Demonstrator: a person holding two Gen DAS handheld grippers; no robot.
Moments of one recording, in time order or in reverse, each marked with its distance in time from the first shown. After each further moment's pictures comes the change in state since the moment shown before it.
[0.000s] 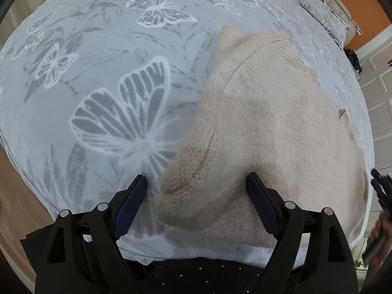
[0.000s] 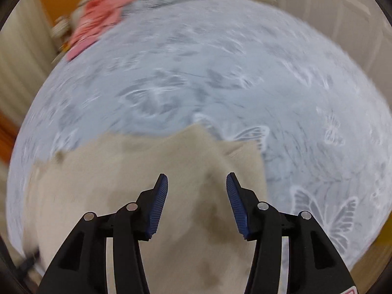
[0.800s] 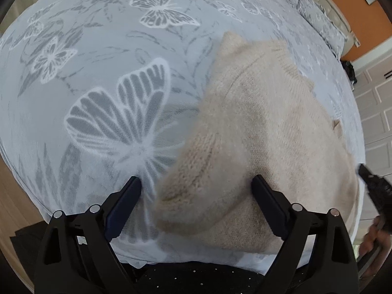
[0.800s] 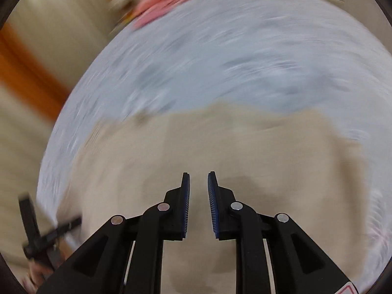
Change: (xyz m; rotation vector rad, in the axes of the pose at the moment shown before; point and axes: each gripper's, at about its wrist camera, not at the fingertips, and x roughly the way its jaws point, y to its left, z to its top) left arm 0.004 0.006 0.005 -0.058 -0.029 -0.067; right arm 0.012 0.176 -0.063 -0.423 0.133 0.275
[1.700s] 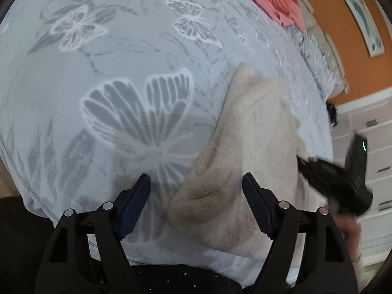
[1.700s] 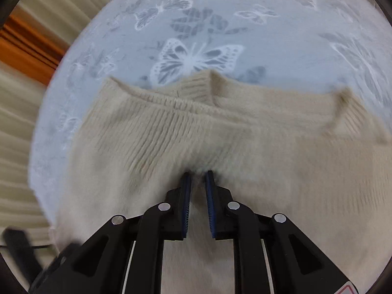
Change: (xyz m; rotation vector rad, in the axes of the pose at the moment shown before) left arm -0.011 0.040 -0.005 -0.190 -0.069 -0.160; right arm 0.098 0.081 0.057 -0.002 0.142 -0.058
